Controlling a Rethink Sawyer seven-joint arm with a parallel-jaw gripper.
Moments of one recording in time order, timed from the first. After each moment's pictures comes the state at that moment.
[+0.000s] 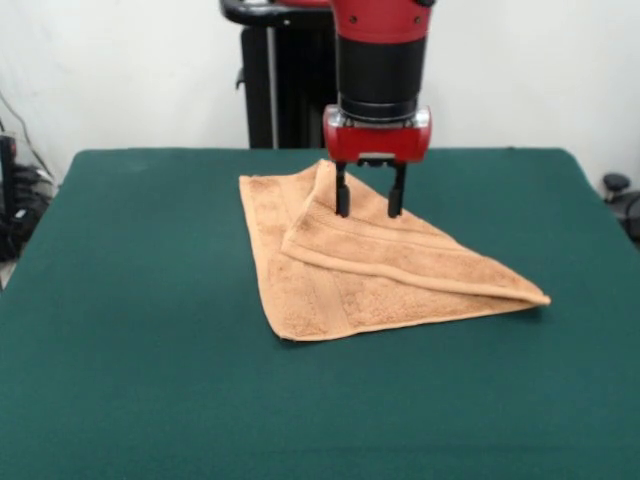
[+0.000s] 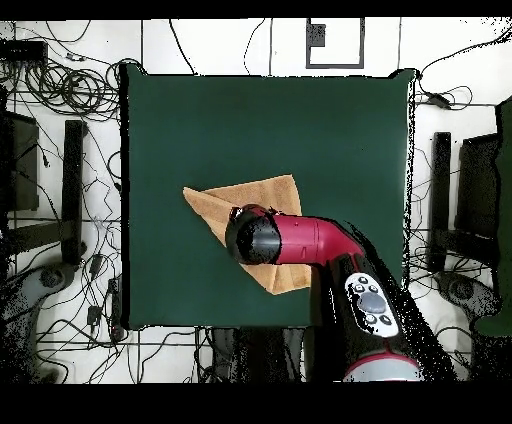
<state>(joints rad) -0.28 -0.66 0.12 1.80 -0.21 0.38 1.77</state>
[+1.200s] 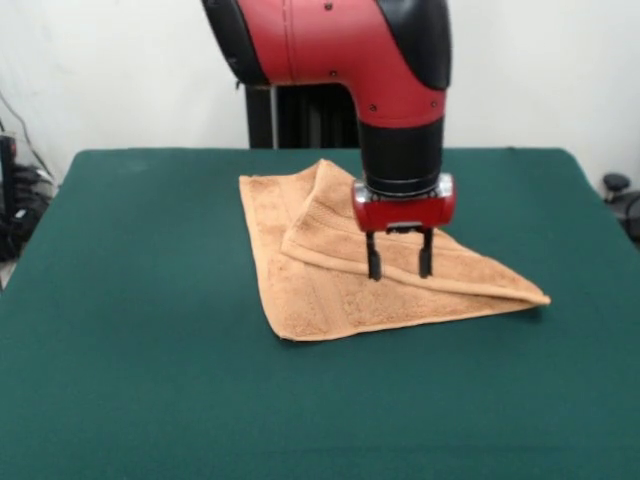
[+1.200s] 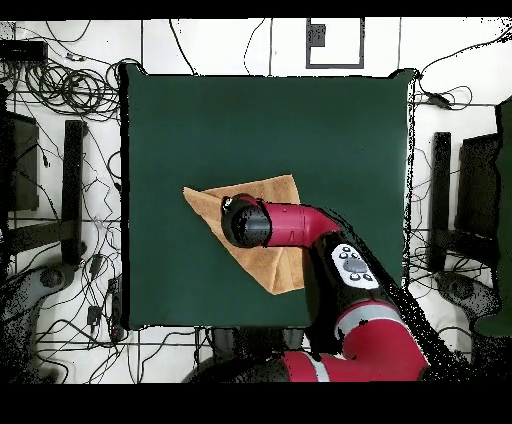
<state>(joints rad) -0.30 -0.49 0.20 1.71 -0.21 0.29 1.77</state>
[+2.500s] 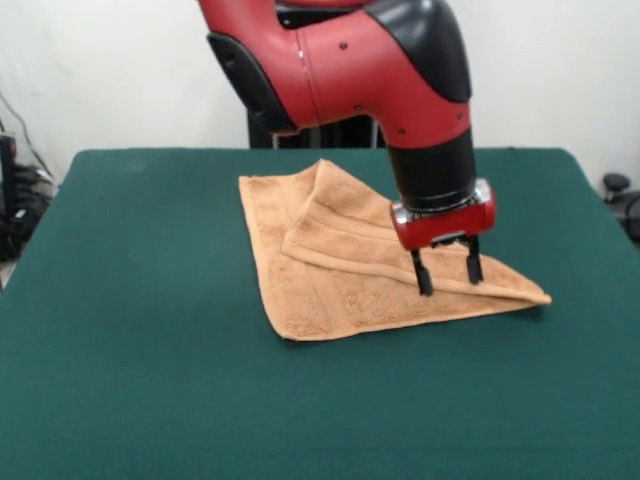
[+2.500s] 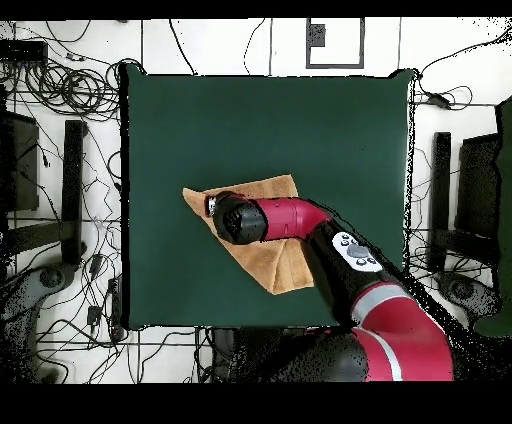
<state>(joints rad) -0.43 -0.46 0.42 1.74 -0.34 0.29 1.77</state>
